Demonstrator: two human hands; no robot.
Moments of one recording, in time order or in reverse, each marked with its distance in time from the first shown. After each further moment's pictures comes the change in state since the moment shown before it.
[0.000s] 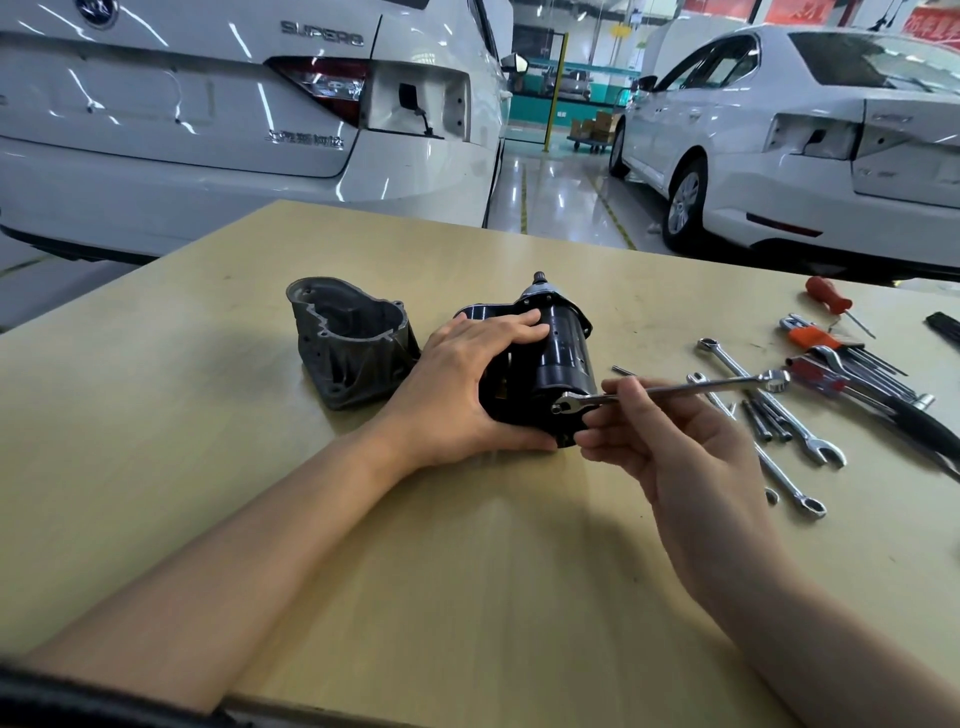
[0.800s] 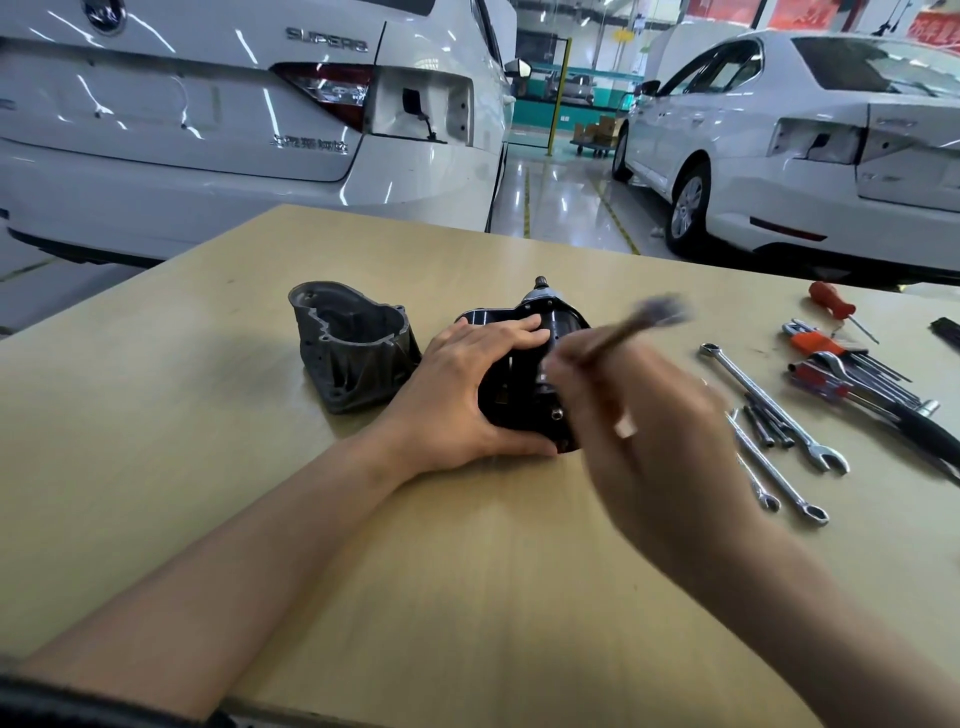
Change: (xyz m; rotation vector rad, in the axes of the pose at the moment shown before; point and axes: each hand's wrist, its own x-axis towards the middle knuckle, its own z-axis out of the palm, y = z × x) left_hand 0.001 -0.002 0.000 0.030 -0.055 -0.004; right_hand -0.001 -0.024 0.023 -0.934 -0.237 -0.936
